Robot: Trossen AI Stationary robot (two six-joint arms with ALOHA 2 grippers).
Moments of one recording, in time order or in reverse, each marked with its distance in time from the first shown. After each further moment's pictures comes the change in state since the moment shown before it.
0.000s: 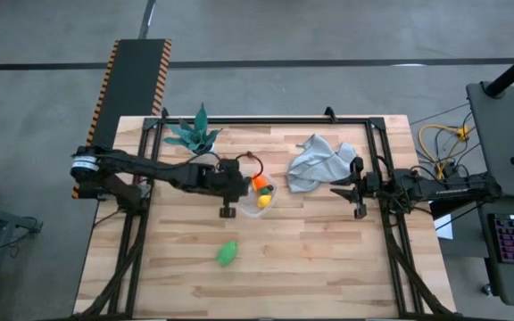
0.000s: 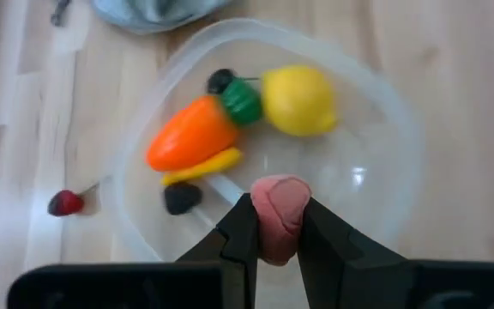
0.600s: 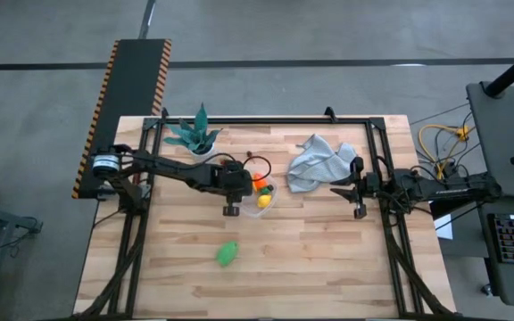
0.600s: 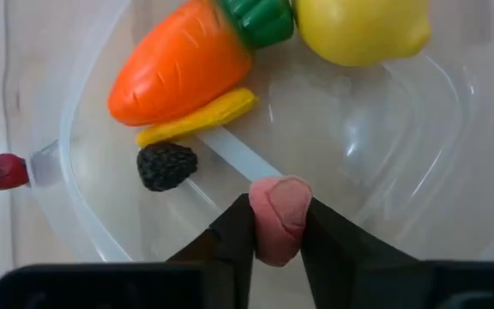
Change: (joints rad) left arm 0.068 0.183 0.015 0.014 0.009 0.036; right arm 0.000 0.000 0.000 -0.001 0.000 -0.016
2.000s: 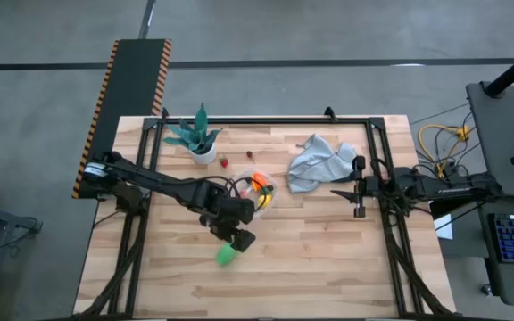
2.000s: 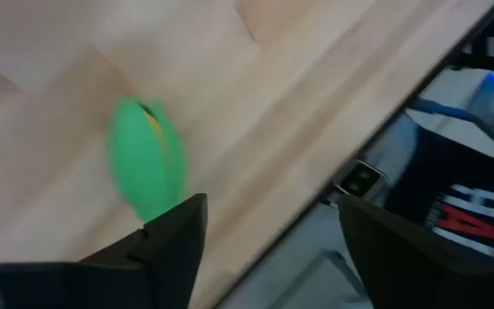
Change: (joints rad) left arm -0.292 -0.051 0.386 -0.442 0.526 -1.377; right arm 0.000 0.004 0.058 -0.108 0.000 -0.184
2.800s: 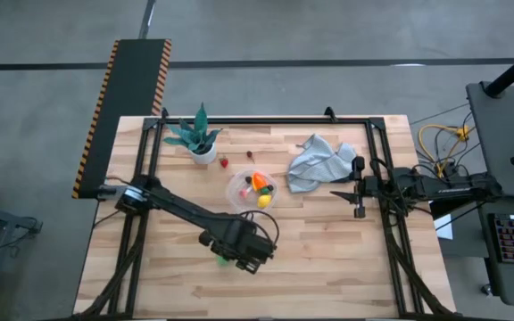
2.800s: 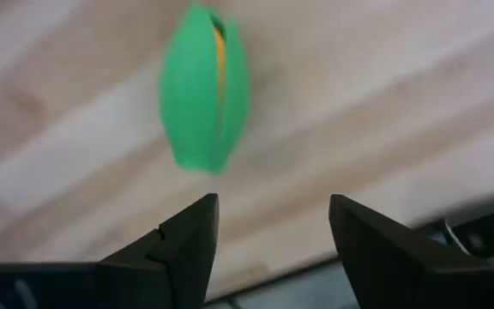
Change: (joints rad) left arm -0.152 0.398 0.466 -0.497 -0.116 -0.248; right arm 0.000 0.004 0.000 -0.021 -0.005 0.028
